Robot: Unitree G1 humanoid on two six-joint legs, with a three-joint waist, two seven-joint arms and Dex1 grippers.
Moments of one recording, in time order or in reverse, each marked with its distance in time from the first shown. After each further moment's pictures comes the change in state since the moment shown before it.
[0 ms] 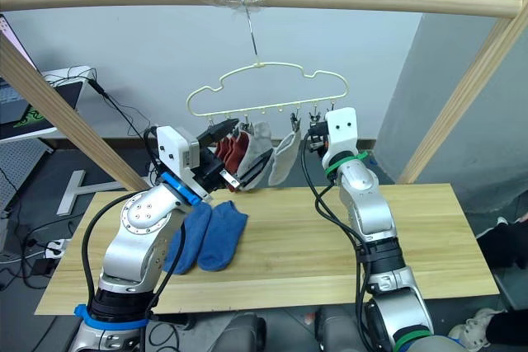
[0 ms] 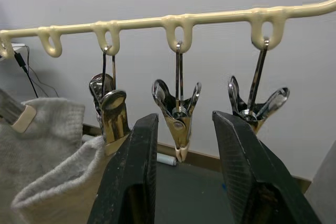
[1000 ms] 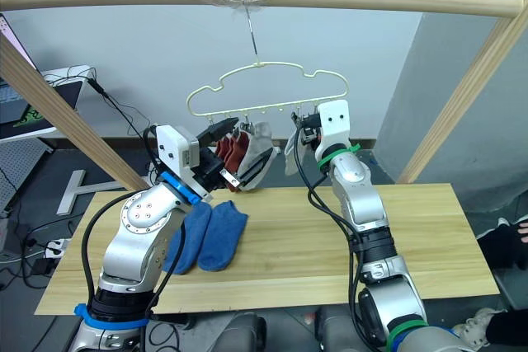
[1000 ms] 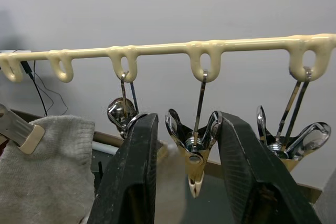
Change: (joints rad) left arm -0.004 -0.001 0.000 -0.001 0.001 0.006 0.004; right arm -0.077 0.031 -0.008 0.091 -0.003 -0.044 -0.002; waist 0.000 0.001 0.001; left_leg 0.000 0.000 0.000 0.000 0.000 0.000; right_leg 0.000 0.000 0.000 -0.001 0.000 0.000
